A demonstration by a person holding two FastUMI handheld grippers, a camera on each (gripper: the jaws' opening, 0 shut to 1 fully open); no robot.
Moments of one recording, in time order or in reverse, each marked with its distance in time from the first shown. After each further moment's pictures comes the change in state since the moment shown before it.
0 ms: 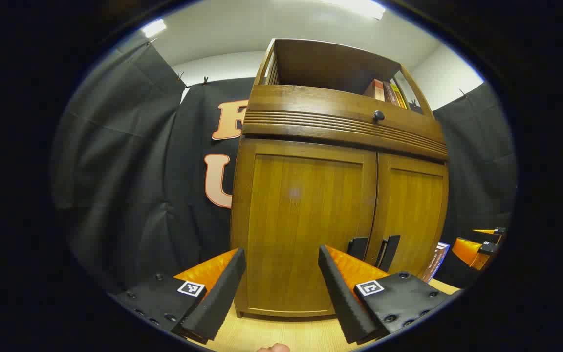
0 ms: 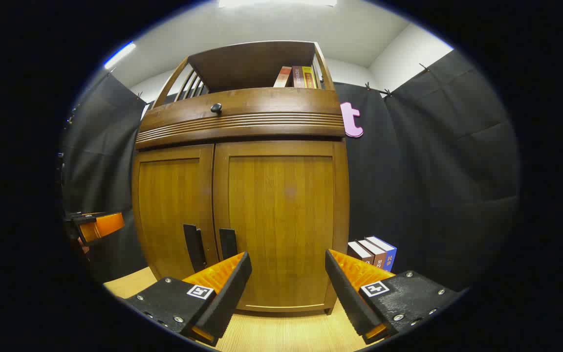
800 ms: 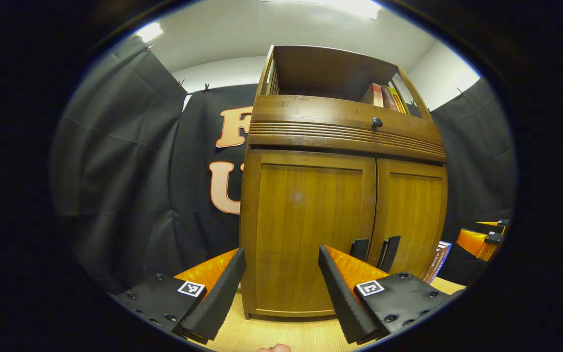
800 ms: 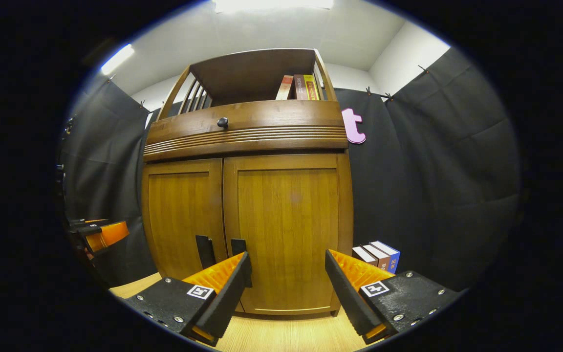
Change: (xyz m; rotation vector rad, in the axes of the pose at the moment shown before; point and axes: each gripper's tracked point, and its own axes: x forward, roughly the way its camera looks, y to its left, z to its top) left arm -0.019 0.007 0.012 0.019 -0.027 0.010; right arm -0.021 0.009 0.025 0.028 -0.045 0.024
